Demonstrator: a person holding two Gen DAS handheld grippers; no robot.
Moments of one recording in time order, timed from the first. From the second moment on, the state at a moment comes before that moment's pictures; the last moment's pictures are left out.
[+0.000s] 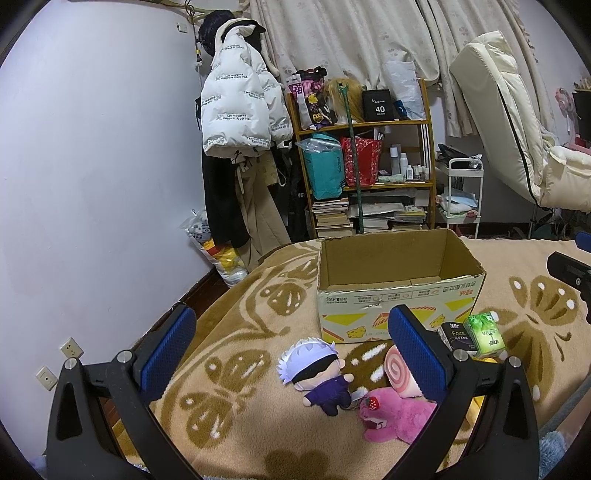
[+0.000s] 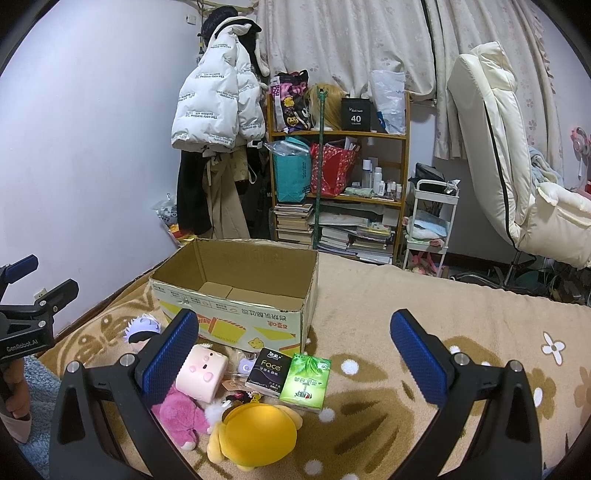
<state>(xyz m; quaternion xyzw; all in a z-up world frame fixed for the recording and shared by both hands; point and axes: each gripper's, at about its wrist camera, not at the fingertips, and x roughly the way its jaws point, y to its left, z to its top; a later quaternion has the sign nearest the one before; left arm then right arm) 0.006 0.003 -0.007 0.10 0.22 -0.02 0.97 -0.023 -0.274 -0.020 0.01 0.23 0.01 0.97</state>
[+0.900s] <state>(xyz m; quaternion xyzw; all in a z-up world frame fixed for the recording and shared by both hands) 0.011 0.002 -0.011 0.11 0.23 -0.02 0.97 -0.024 -0.271 -0.017 0.01 0.25 0.01 0.97</state>
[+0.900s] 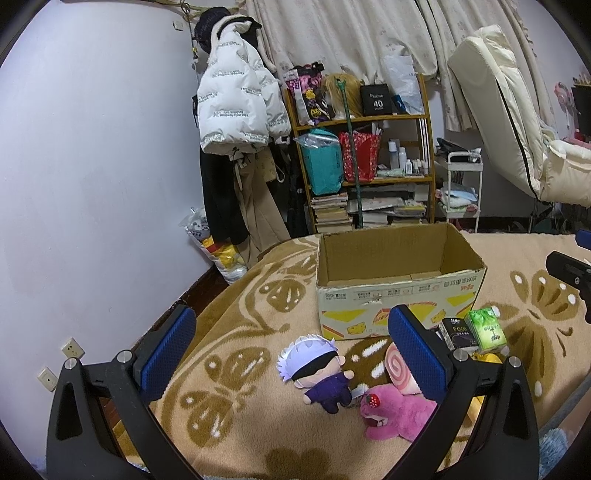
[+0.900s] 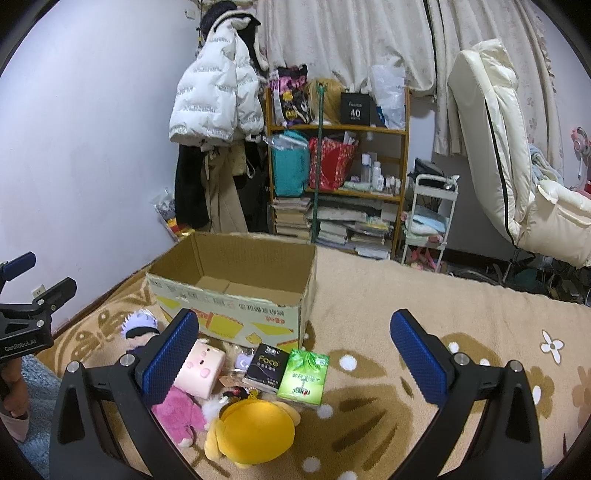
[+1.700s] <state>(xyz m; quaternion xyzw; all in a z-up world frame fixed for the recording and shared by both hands) 0.099 -0.022 -0.057 0.14 0.35 0.01 0.93 0.049 -0.288 -0.065 0.05 0.36 -0.02 0.93</state>
